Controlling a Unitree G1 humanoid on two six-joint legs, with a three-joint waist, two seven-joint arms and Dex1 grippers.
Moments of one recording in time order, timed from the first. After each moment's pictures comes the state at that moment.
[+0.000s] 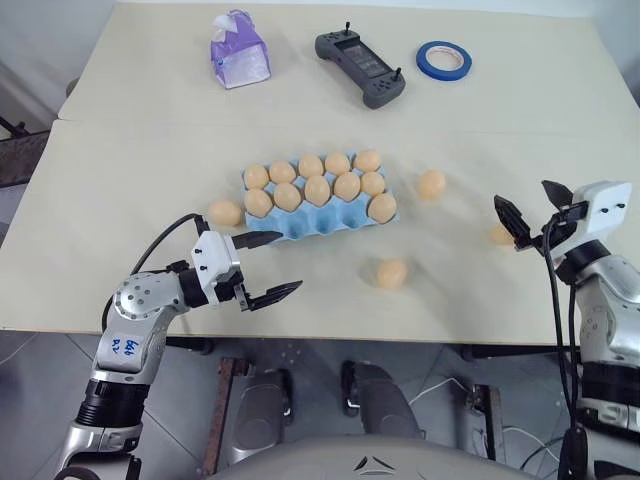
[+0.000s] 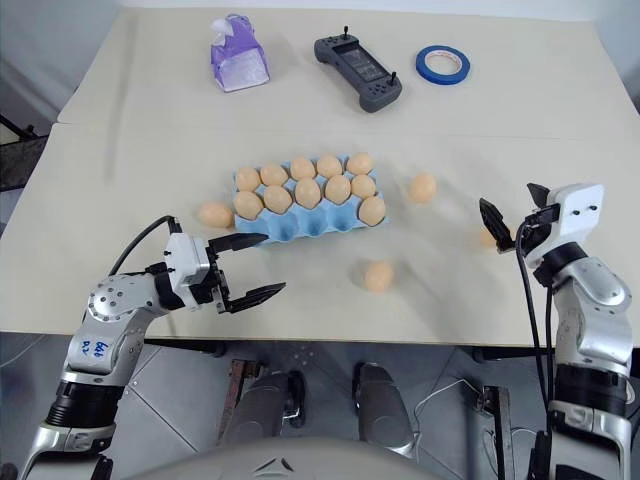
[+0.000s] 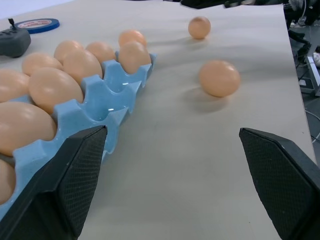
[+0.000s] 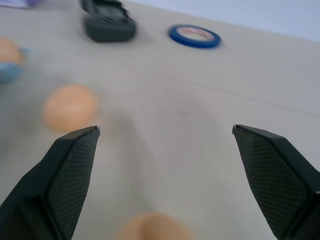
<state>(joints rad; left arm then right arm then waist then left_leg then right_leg) -0.11 0.52 -0.01 -0.16 -0.35 0.06 -0.92 -0.26 -0.59 -0.35 0.25 0.36 0.11 0.61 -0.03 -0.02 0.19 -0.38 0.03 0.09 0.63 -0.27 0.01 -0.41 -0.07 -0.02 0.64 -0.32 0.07</state>
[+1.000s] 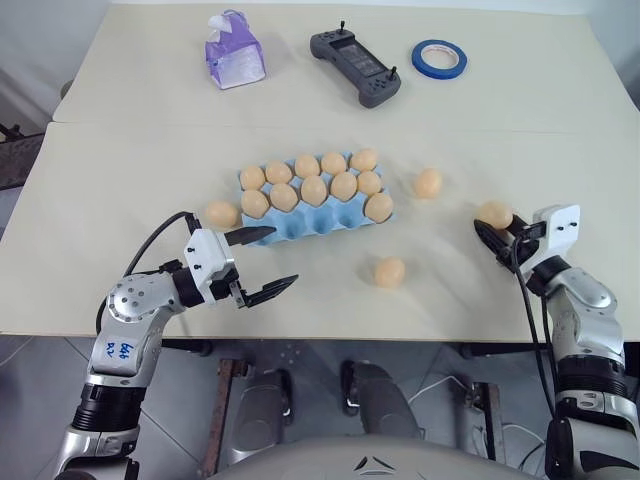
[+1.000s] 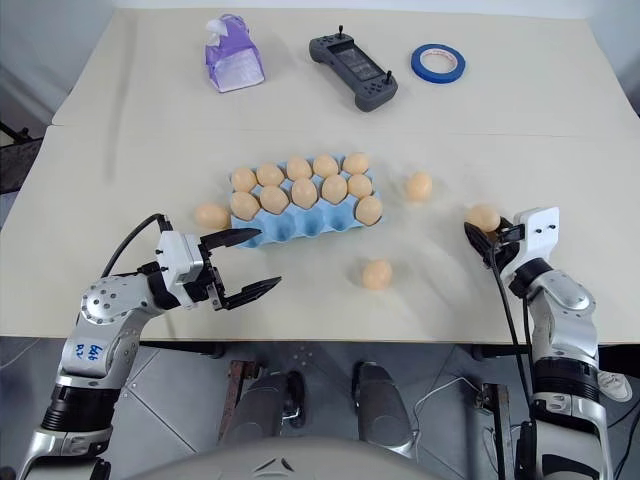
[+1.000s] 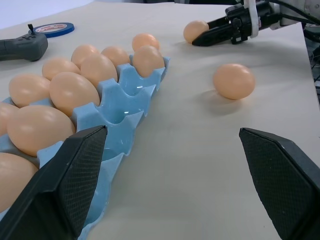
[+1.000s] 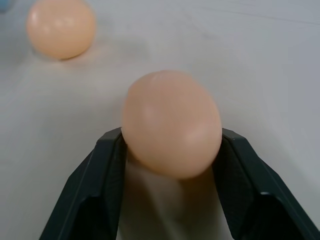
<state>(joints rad) -0.10 0.53 0.02 -0.19 -0.35 0.06 -0.89 -0.27 -0.54 -0.29 0.42 0.32 0.02 0.69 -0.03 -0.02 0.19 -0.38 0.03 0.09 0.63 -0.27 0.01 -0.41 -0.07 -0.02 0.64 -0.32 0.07</state>
